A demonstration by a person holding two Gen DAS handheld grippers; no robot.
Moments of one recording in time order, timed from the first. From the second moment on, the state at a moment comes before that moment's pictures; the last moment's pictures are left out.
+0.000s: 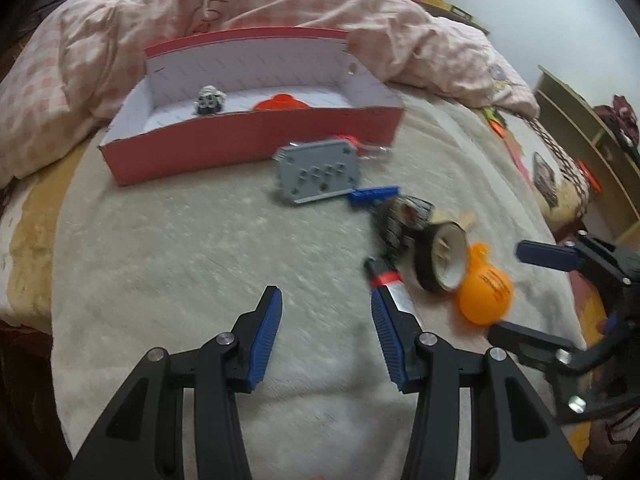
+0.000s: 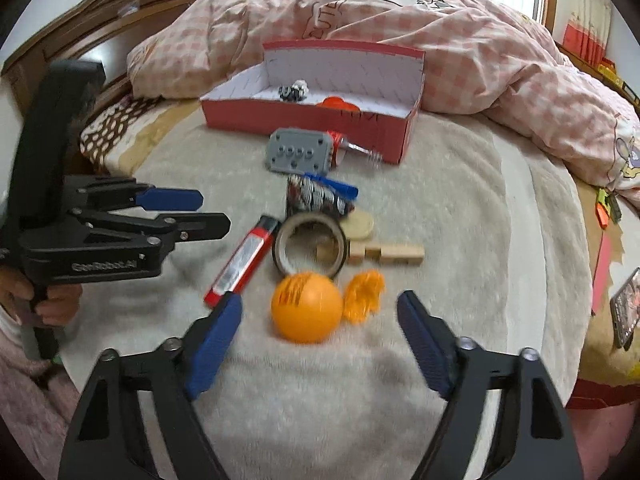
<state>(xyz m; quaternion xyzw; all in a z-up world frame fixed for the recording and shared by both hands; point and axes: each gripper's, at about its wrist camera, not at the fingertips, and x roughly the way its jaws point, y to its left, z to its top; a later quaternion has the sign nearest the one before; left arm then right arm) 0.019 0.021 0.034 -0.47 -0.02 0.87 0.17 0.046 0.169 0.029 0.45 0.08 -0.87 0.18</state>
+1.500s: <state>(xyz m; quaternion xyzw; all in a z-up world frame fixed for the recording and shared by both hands) 0.003 0.057 0.012 -0.47 0.09 0.86 0.19 0.040 0.175 -0.002 0.47 0.04 -0.86 0.20</state>
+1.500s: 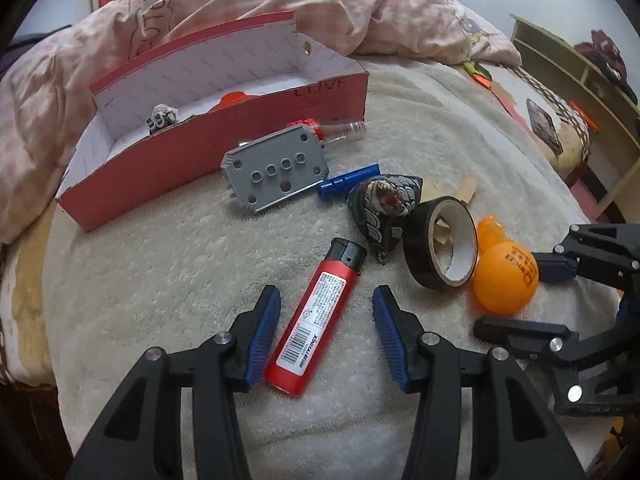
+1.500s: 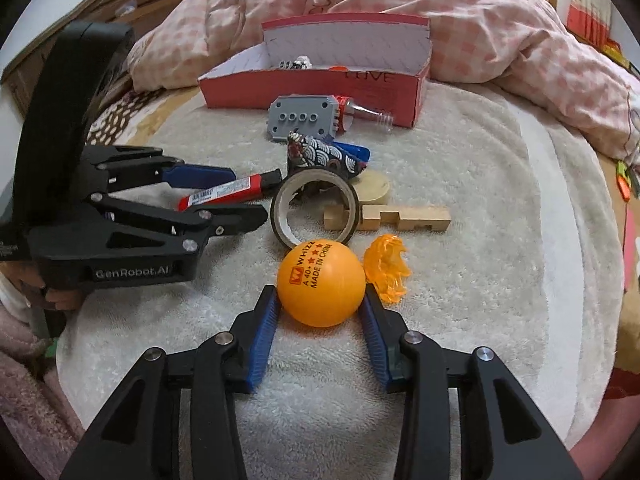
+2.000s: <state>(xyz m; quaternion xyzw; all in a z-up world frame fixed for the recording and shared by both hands) 0.007 0.041 0.024 -0.46 0.04 0.86 0.22 0.036 0.174 0.009 0.47 0.02 -0.86 0.20</state>
